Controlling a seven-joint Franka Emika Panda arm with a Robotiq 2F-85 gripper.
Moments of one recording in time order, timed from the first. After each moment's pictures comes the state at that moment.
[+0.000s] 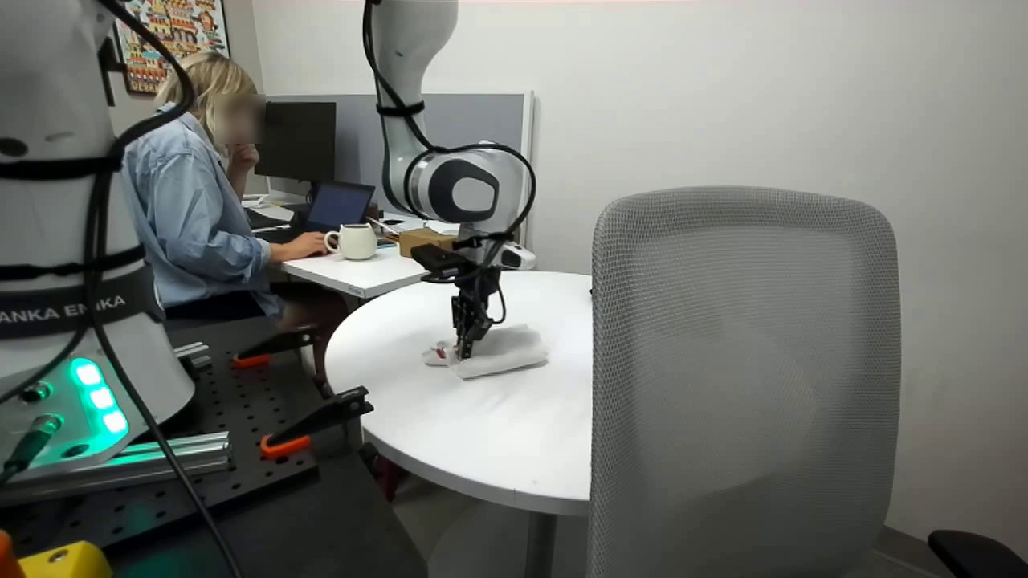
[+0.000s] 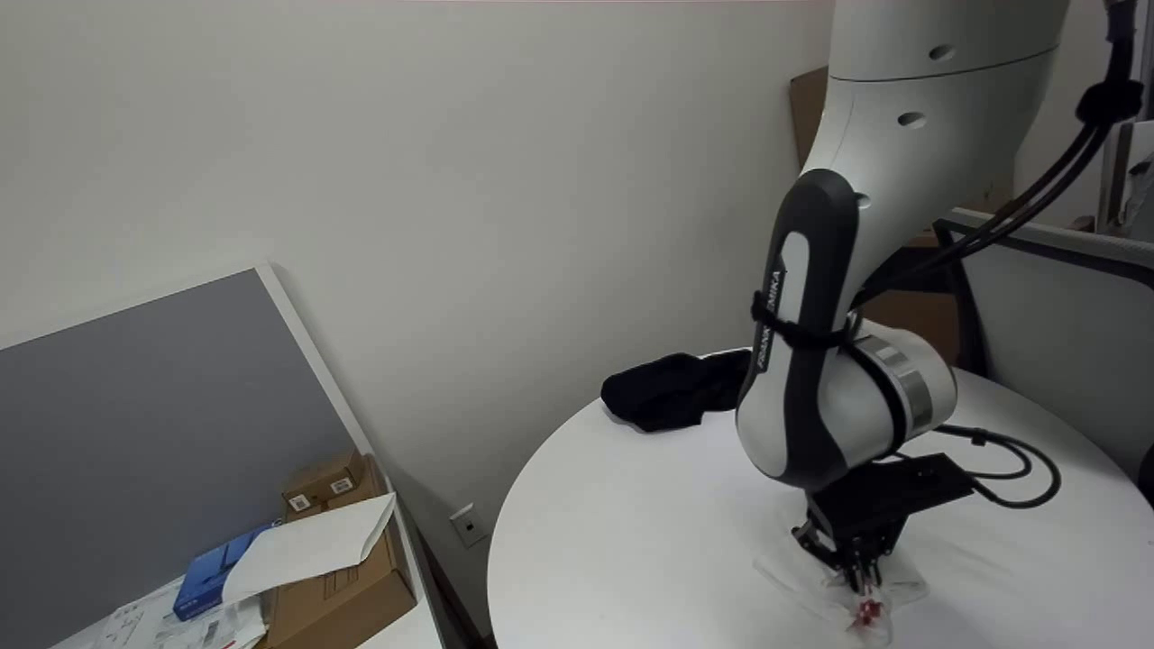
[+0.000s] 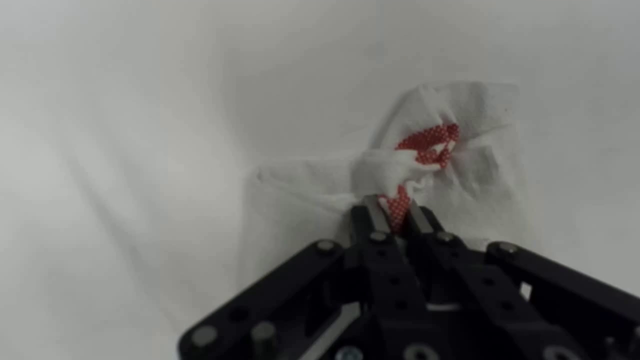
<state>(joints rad) 0.08 0.55 0.01 -2.36 0.02 2.75 0.22</state>
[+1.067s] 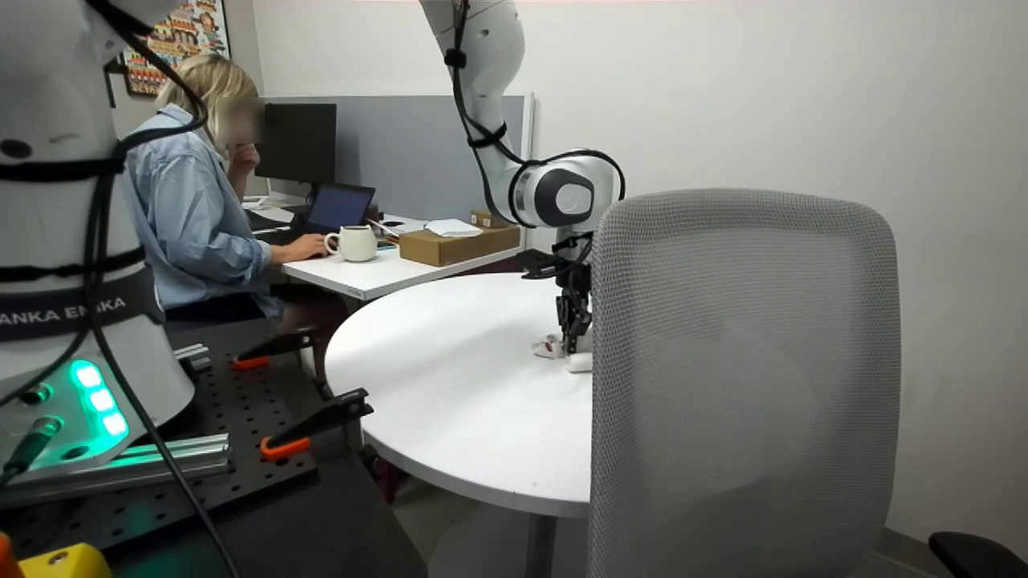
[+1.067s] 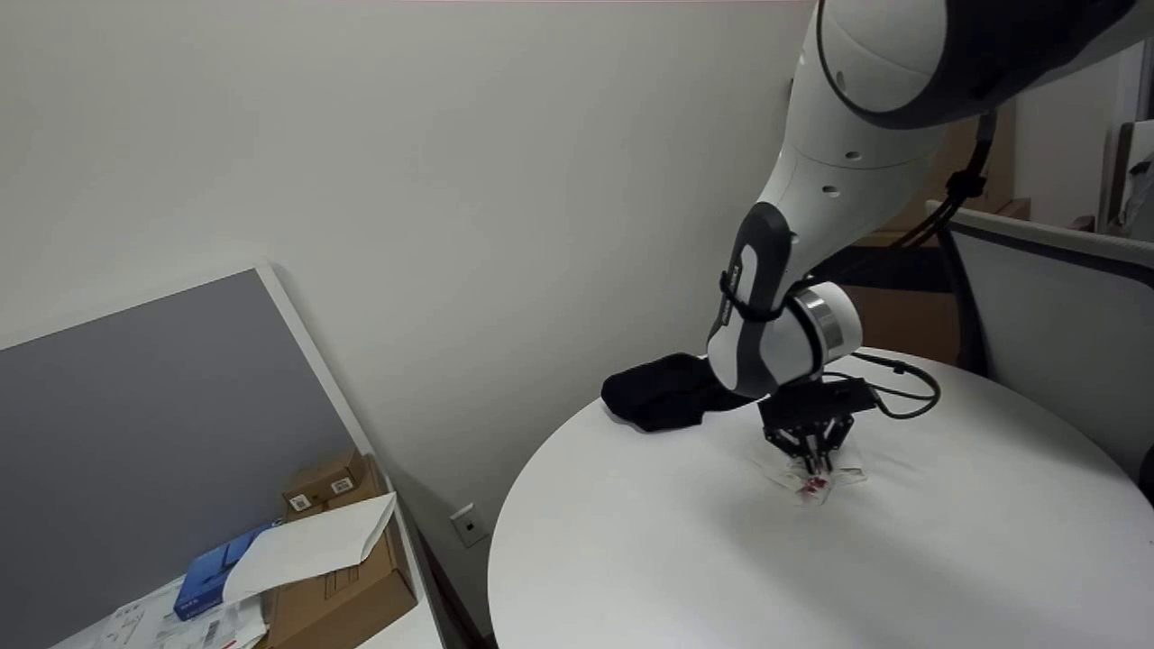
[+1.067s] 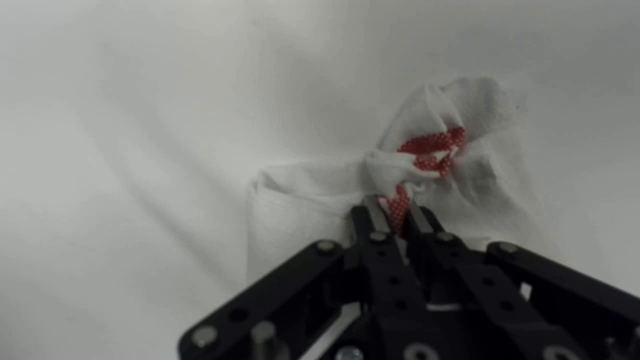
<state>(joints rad) 0.09 0.83 -0.15 -1.79 0.04 2.54 0.38</state>
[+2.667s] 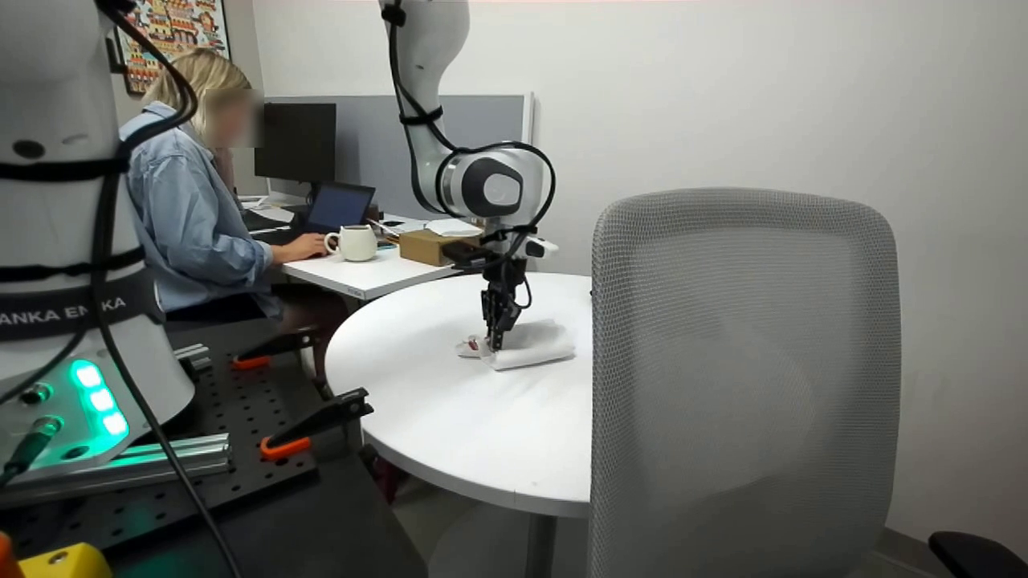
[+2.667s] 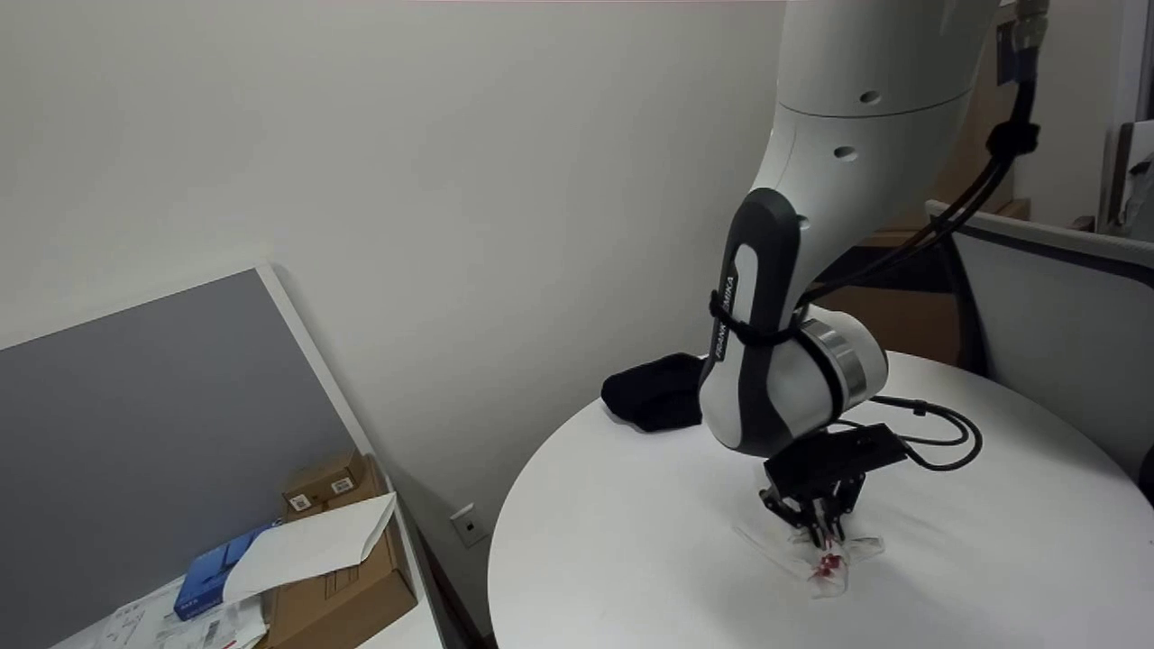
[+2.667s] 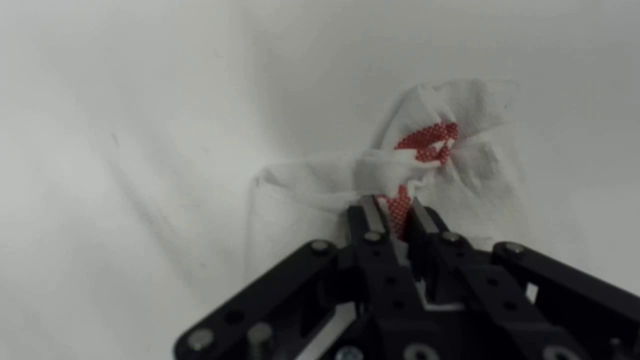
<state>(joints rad) 0.18 0.63 -0.09 -2.16 0.02 2.65 0.31</state>
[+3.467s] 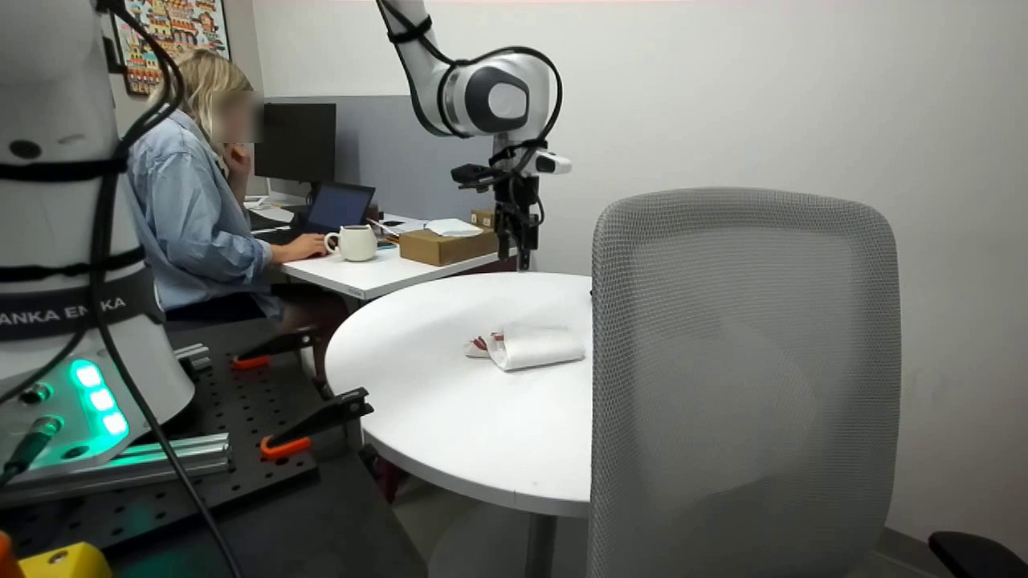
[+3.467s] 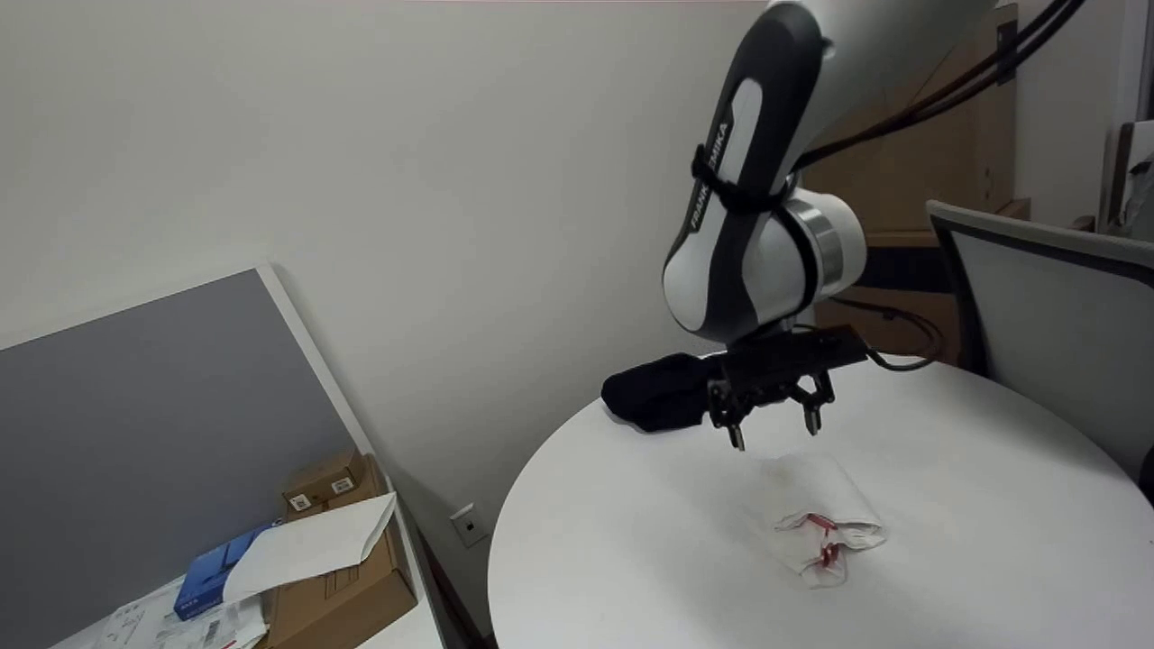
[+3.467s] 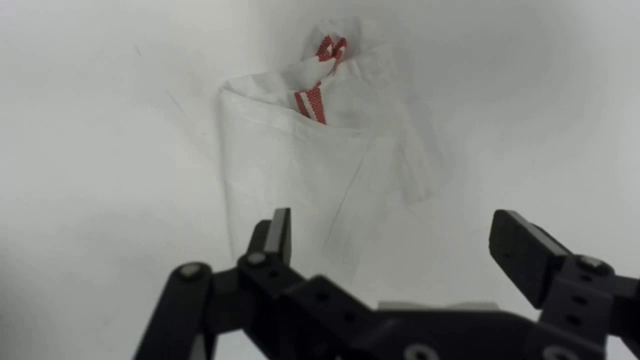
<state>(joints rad) 0.16 0.34 -0.06 -2.20 0.02 2.56 0.35</state>
